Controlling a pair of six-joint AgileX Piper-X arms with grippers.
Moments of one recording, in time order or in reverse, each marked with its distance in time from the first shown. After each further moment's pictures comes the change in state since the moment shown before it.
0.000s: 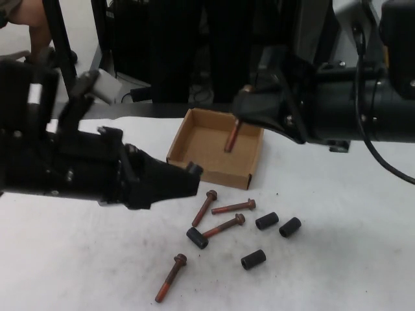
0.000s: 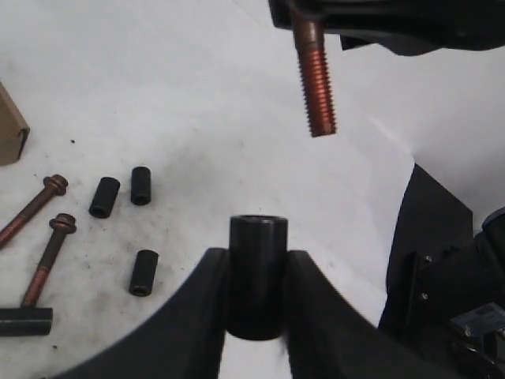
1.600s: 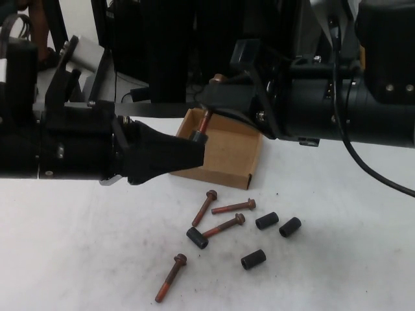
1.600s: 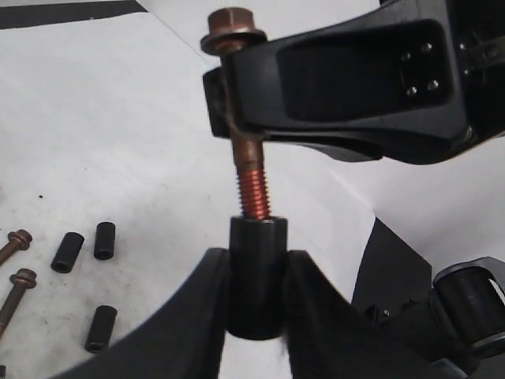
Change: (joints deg) left arm 0.0 -2.5 0.4 -8.4 1.5 -10.9; right arm 4.1 1.3 0.0 -6.1 1.3 1.4
